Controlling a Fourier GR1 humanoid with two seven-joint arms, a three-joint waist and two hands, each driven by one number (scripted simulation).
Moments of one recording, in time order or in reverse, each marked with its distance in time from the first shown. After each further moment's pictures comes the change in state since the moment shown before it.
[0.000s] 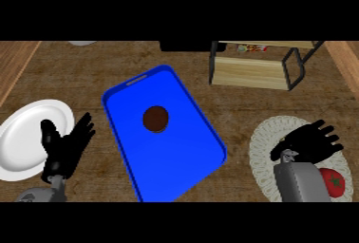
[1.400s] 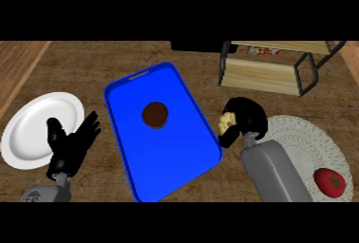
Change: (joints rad) left arm -0.016 -0.036 0.015 0.006 -0.033 -0.054 0.009; right arm -0.194 0.000 0.259 0.107 -0.516 0.083 -0.557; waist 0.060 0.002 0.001
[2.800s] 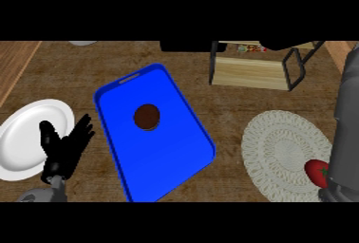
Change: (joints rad) left arm 0.019 -0.014 0.060 0.016 -0.021 -0.007 -0.012; right arm -0.586 -0.186 -0.277 -0.446 -0.224 0.227 0.256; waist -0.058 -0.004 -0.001
